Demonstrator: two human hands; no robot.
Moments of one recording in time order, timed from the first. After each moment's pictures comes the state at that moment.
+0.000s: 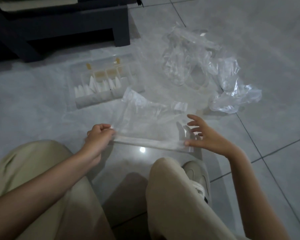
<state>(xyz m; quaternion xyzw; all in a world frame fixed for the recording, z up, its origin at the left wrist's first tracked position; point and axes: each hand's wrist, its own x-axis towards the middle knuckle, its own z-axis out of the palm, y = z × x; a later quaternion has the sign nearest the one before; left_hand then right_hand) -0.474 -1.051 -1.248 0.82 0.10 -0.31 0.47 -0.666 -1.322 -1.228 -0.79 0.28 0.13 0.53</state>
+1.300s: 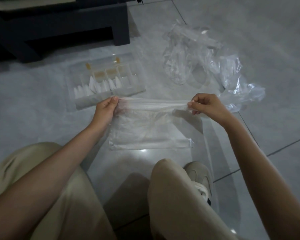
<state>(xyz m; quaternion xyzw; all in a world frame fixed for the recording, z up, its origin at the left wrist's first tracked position) -0.420 -1.098 -1.259 0.75 -0.06 -0.27 0.60 -0.602 -1.367 -1.220 -0.79 0.28 0.01 0.54</state>
